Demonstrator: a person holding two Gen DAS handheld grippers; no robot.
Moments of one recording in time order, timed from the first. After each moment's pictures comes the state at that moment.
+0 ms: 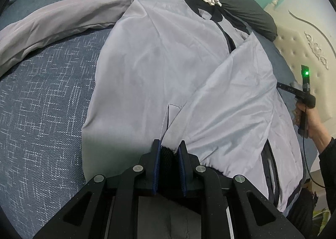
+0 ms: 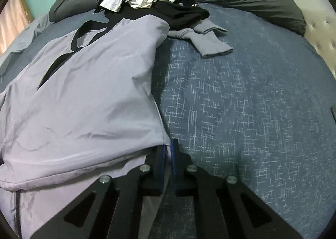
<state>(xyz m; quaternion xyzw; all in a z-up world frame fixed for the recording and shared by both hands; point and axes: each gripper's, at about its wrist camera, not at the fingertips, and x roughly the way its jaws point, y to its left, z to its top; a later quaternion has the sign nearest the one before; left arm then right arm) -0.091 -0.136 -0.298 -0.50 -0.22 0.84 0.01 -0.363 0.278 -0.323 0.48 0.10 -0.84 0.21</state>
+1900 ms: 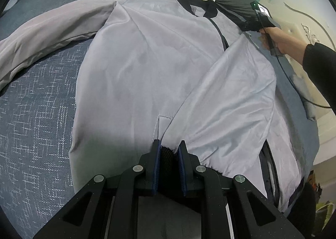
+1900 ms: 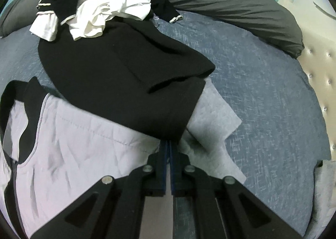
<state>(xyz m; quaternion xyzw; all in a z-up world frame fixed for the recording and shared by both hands) -0.105 -0.129 -0.294 -0.51 -0.19 0.84 0.02 -0.595 0.168 -0.309 0.50 0.15 -0.85 0.07</state>
